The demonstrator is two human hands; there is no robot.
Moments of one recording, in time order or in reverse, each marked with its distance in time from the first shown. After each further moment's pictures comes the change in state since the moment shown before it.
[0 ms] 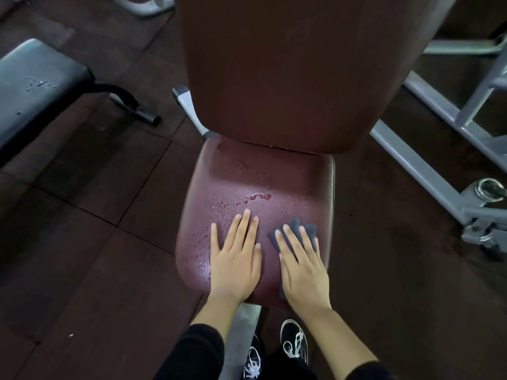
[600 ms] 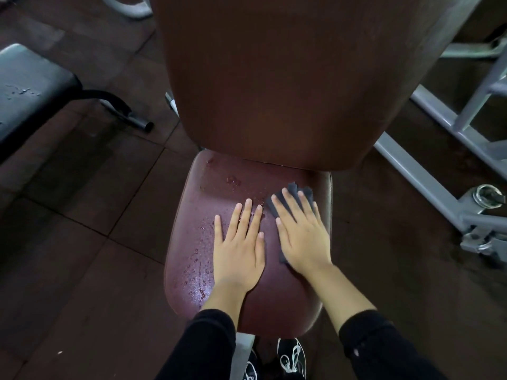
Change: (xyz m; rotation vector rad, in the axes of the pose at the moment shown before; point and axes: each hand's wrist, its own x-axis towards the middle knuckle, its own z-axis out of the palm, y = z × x) left_hand 0.063 0.007 0.015 0.012 -0.030 -0.037; right_hand 0.106 0.030 -0.015 -0.027 -0.040 -0.020
